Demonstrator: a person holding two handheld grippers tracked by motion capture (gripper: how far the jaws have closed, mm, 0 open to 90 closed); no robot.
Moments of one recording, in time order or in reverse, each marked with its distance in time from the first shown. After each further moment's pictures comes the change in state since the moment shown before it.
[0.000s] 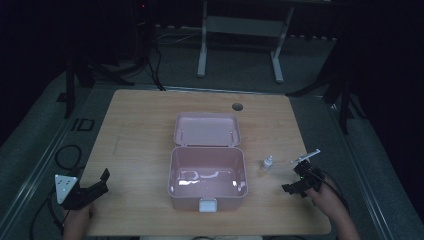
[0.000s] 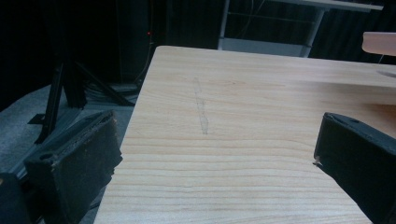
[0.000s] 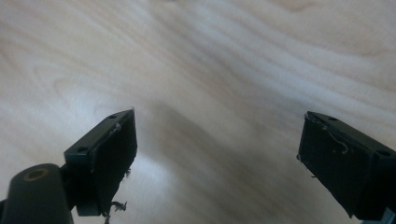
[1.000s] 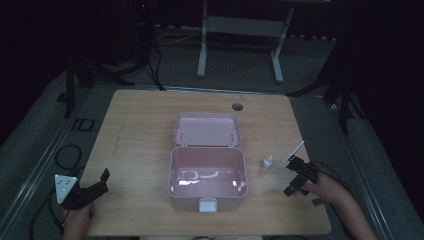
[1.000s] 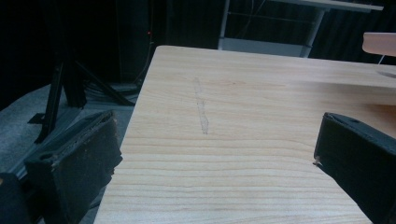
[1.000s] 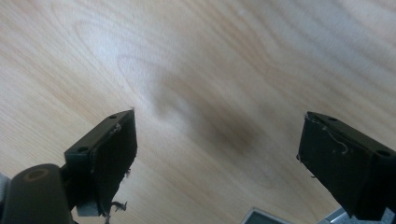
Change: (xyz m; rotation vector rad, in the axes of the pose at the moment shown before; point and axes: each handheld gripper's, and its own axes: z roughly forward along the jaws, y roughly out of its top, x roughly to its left) left arm 0.000 0.000 0.000 0.001 0.000 -0.002; right arm 0.001 0.032 0.000 0.335 0.087 -0.083
